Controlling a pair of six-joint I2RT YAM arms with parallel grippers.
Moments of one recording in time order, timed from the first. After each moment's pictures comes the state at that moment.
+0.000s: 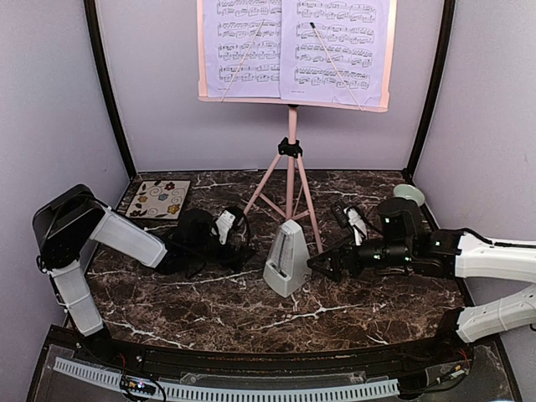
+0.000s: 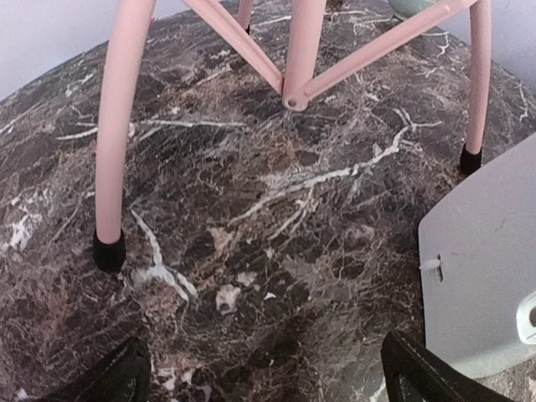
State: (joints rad) left arm -0.74 1.80 0.73 0.51 0.04 -0.04; right arm 0.88 1.07 0.64 -0.09 -0.24 0.34
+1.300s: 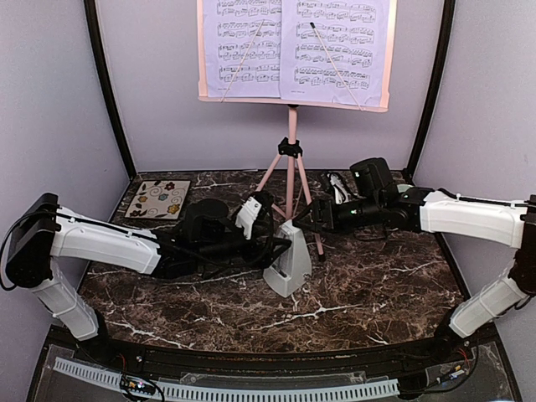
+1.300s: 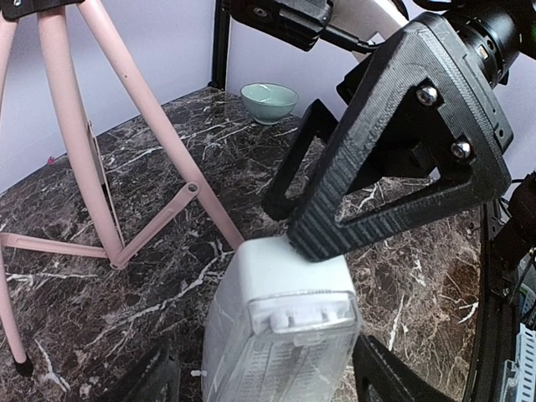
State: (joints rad) left arm -1.01 1.59 0.87 0.42 -0.01 -0.13; right arm 0.72 1.43 1.00 -0.20 -0.39 0.54
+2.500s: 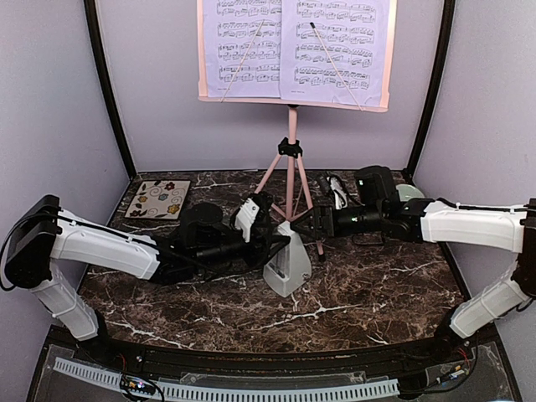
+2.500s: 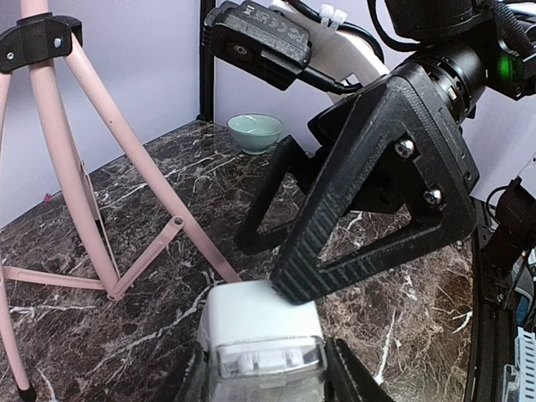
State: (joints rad) left arm -1.03 1.59 0.82 0.55 0.01 -0.09; right arm 0.73 1.40 0.90 -0.05 -0.39 0.47
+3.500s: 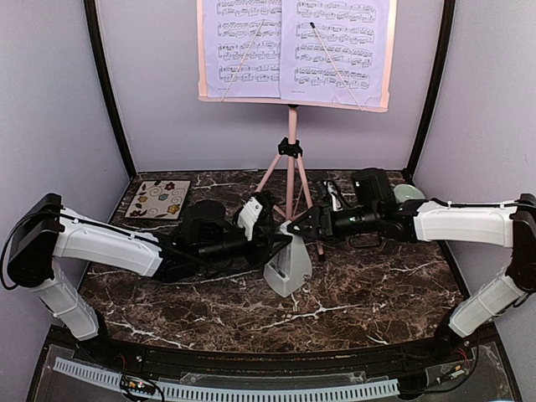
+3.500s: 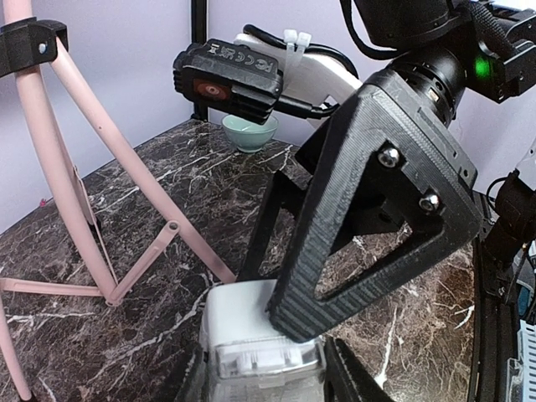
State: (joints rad) left arm -1.02 1.61 0.85 0.54 0.05 -0.05; right arm 0.71 1.46 0.91 -0.02 -0.54 0.61
